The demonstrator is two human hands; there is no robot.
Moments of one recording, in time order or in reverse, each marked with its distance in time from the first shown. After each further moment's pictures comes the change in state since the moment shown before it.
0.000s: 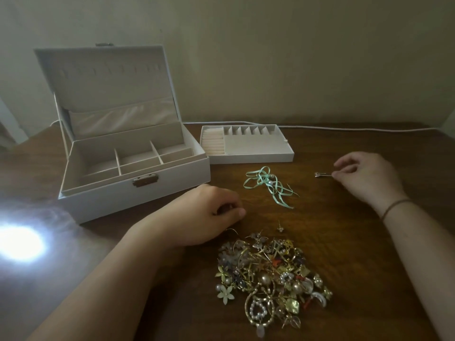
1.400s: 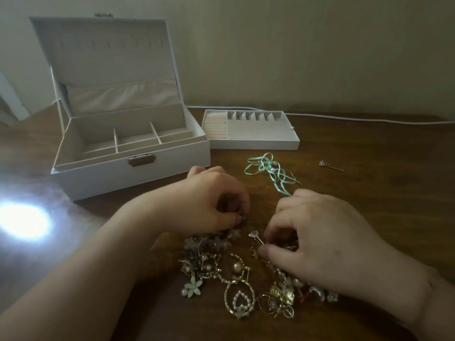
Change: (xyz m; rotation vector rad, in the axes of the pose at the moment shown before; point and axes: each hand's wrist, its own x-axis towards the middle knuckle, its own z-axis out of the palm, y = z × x) left_hand -0.004 0.008 -0.002 0.120 -0.020 0.100; right_hand -0.133 -0.055 0.016 -0.286 -0.272 -0.860
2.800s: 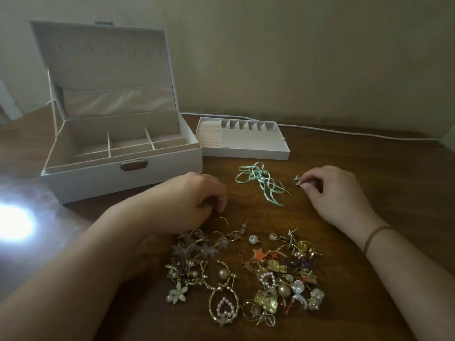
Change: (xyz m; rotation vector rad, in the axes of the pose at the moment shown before) left_hand 0.001 -0.008 -0.001 -0.021 0.009 -0.096; right_hand 0.037 0.121 0.023 0.013 0.282 0.462
